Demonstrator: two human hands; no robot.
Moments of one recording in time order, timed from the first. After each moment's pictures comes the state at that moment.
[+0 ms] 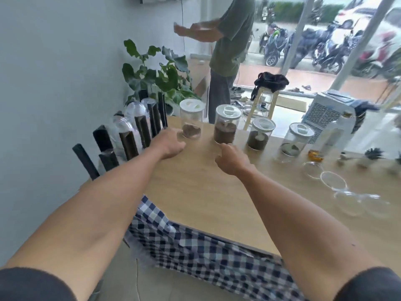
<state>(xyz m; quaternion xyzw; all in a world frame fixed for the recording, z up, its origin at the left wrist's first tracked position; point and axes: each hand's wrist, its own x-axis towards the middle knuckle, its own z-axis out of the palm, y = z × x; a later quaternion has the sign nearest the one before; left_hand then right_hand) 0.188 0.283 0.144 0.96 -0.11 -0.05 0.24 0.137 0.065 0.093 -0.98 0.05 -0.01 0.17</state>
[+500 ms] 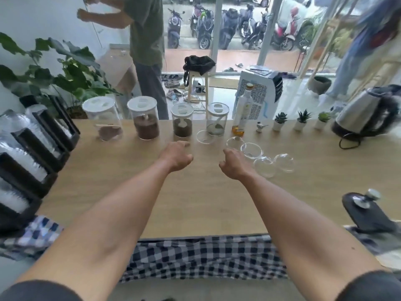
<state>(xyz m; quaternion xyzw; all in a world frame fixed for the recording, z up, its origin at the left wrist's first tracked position) 0.128 0.006 0.073 0.93 -0.25 -0.14 0.22 0.004 -0.175 0.054 -0.96 0.23 -0.01 0.17</state>
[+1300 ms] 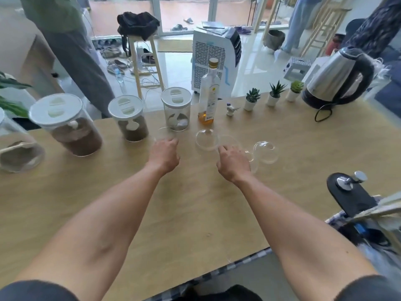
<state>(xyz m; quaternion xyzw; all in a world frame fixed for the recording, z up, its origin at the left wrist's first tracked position) 0.216 -0.144 -0.017 0.90 -0.42 -0.08 0.07 0.039 -0.286 -0.019 -0.94 0.33 0.04 0.05</state>
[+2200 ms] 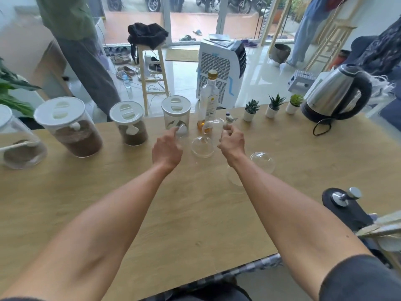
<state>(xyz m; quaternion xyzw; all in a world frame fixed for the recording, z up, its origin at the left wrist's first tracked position) 0.196 -0.174 0.006 0.89 -0.29 -0.02 0.36 0.088 -0.334 0.007 -0.68 0.46 -0.26 0.50</state>
